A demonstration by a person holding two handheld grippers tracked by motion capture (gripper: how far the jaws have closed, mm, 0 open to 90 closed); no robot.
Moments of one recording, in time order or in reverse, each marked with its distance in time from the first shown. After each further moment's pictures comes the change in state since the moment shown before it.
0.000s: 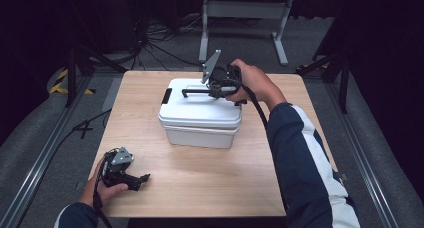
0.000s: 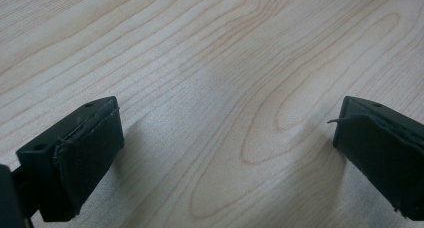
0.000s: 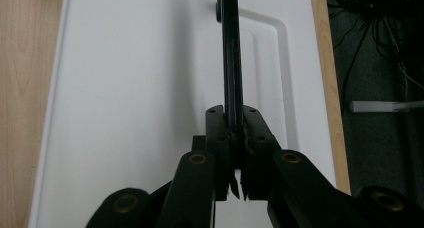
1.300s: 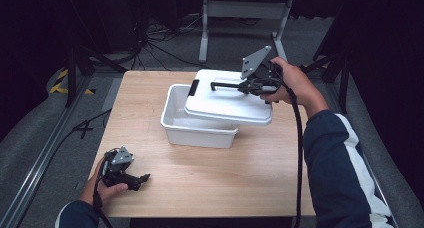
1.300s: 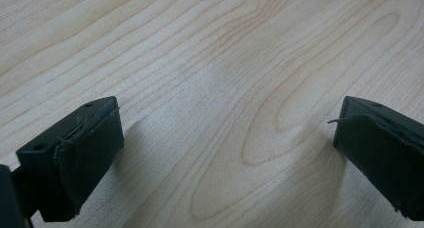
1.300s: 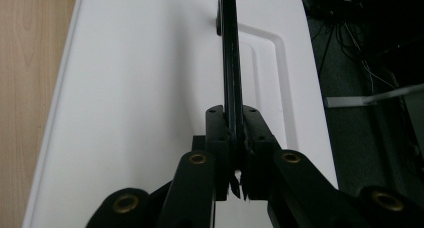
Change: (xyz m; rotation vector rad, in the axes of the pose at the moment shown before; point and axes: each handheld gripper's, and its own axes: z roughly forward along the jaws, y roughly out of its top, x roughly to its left) left arm 0.000 0.000 0.000 0.003 -0.005 0.003; right arm 0.006 -0.072 -0.065 -0.091 -0.092 0.050
